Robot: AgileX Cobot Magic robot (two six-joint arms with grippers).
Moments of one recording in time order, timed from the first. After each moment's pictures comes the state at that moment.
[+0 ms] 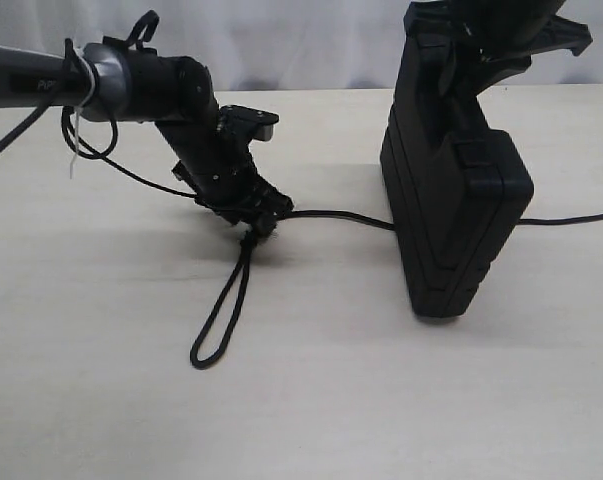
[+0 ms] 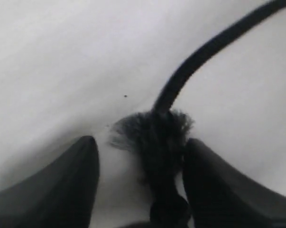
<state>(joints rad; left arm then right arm) -0.44 2.30 -1.63 -0.30 0.76 0.27 0.19 1.89 -1.81 0.08 1.23 0.20</state>
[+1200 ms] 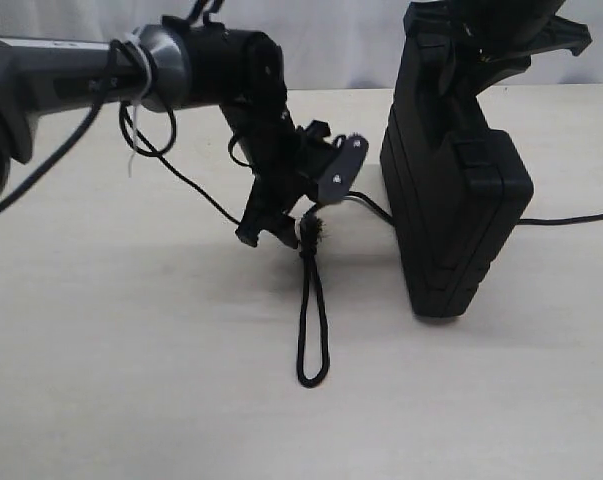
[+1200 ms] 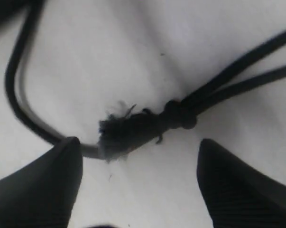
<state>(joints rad) -0.59 2.30 -1.80 -0.23 0.92 1.65 0.19 1.89 -1.81 0.08 1.23 0.20</state>
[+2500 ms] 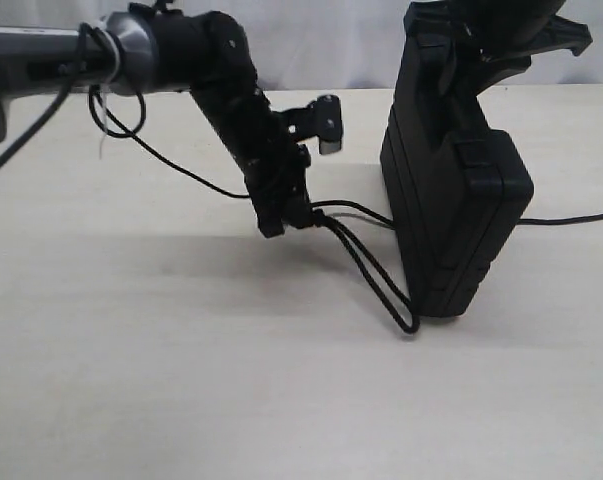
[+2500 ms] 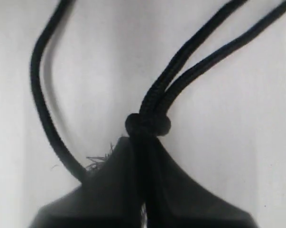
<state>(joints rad) -0.51 2.29 -1.80 -0.49 1.03 1.29 0.19 1.89 -1.81 0.08 1.23 0.20</state>
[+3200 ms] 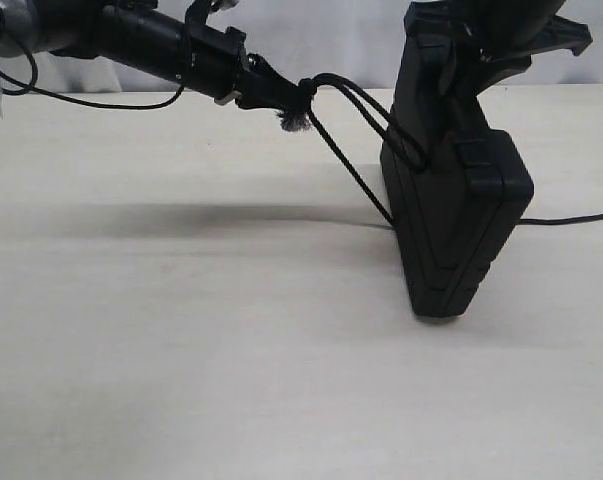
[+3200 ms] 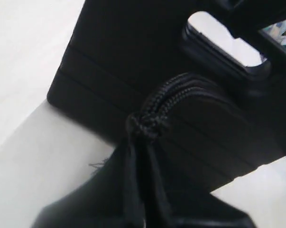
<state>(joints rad) -0.23 2.27 -1.80 -1.27 1.13 1.31 0.19 1.89 -1.81 0.08 1.23 0.20</state>
